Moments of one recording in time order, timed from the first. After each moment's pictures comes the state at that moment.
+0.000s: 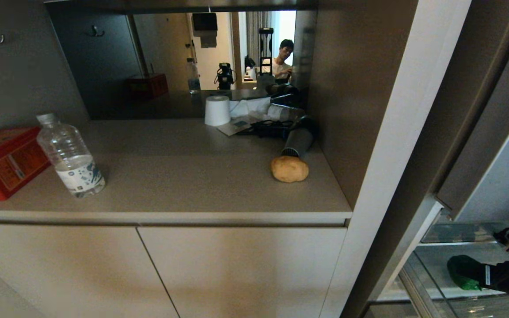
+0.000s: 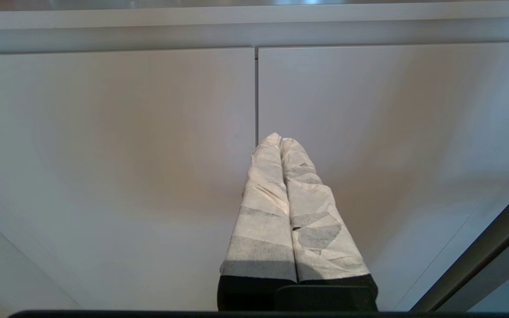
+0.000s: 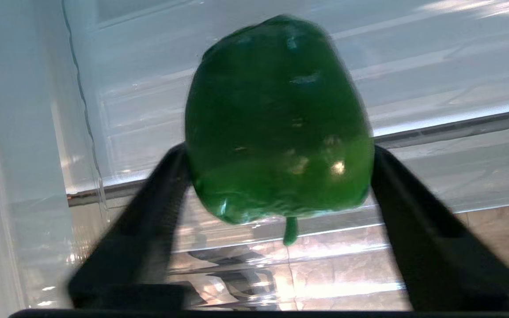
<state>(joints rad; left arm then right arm) 0.00 0.00 0.00 -0.02 0.00 0.00 -0.62 2.19 -0.64 -0.64 0.39 -0.24</state>
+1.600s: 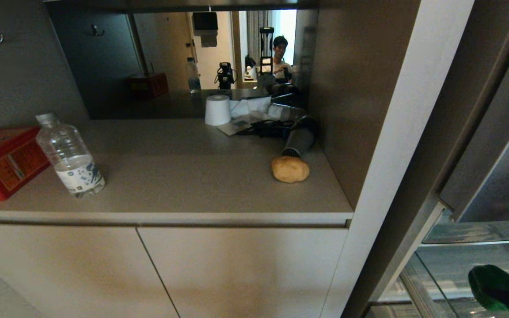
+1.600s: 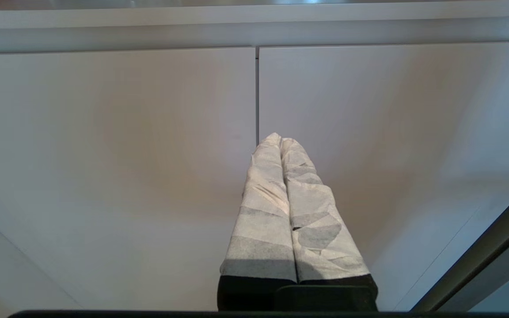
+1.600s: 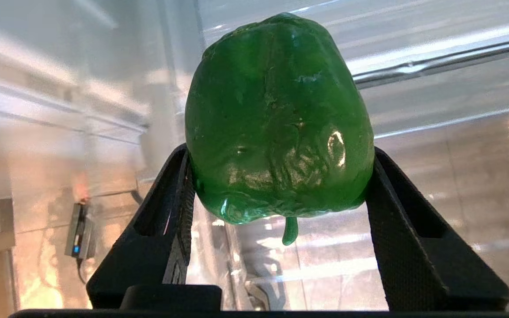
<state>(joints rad) 0.00 0.00 0.00 -0.02 0.00 0.00 -0.66 1.56 -0.19 -0.58 0.41 -0.24</state>
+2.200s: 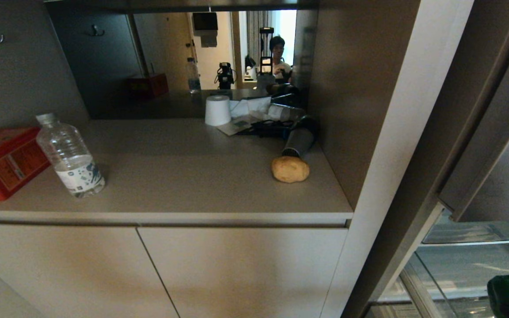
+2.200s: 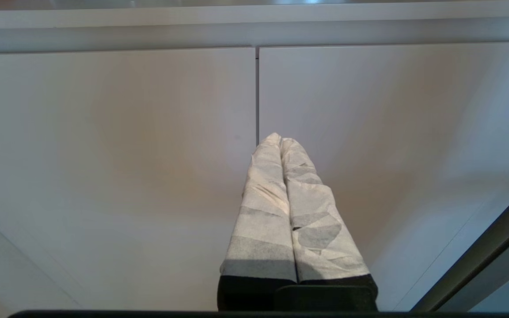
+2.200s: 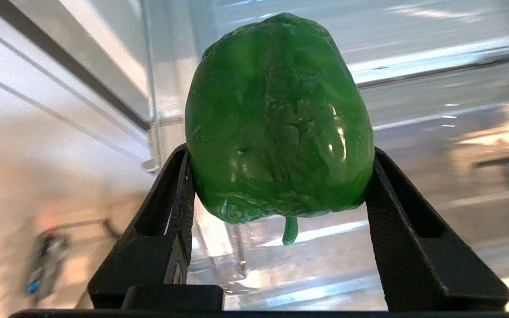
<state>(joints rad) 0.00 0.00 0.00 -0.02 0.00 0.00 -0.66 1.11 -0.01 -0.51 0.36 -0.23</state>
